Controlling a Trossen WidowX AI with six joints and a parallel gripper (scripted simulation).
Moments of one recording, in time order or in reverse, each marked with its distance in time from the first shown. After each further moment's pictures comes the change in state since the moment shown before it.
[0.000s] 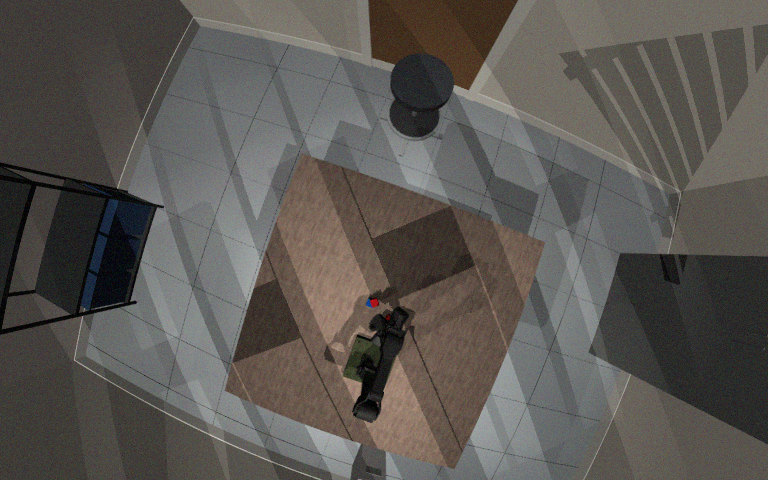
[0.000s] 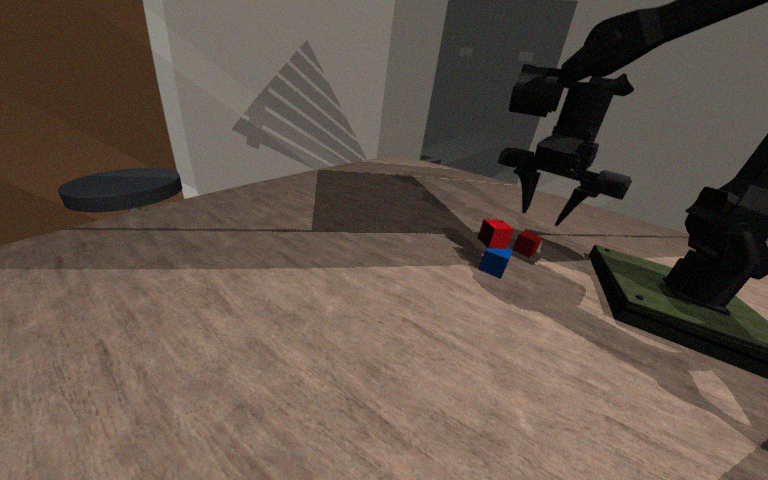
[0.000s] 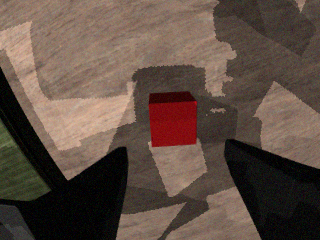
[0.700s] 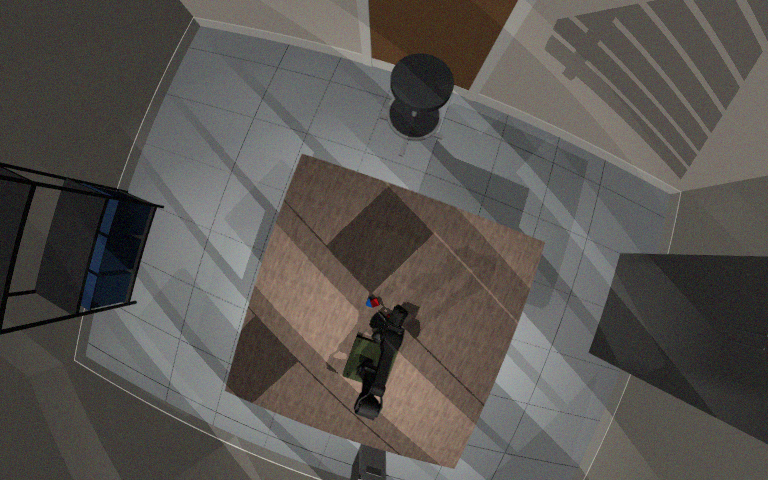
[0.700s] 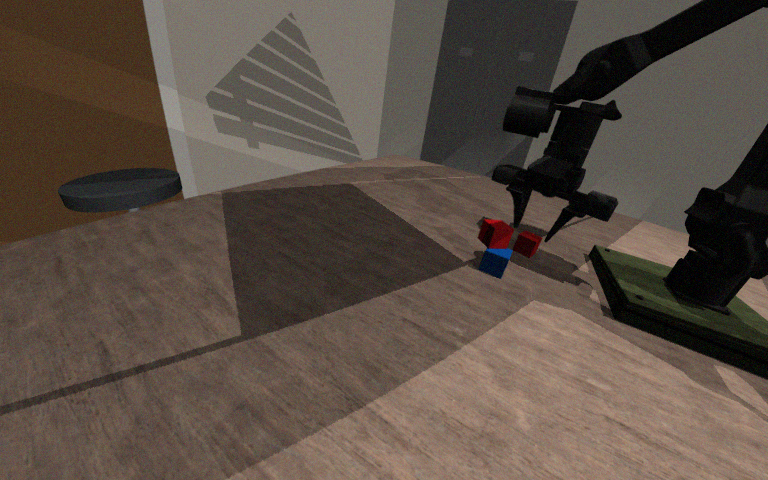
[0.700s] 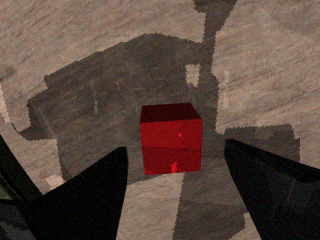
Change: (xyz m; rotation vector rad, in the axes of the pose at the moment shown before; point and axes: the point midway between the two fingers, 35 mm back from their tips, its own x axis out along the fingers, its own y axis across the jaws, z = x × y) arm 0.033 -0.003 0.001 0.001 -0.004 -0.014
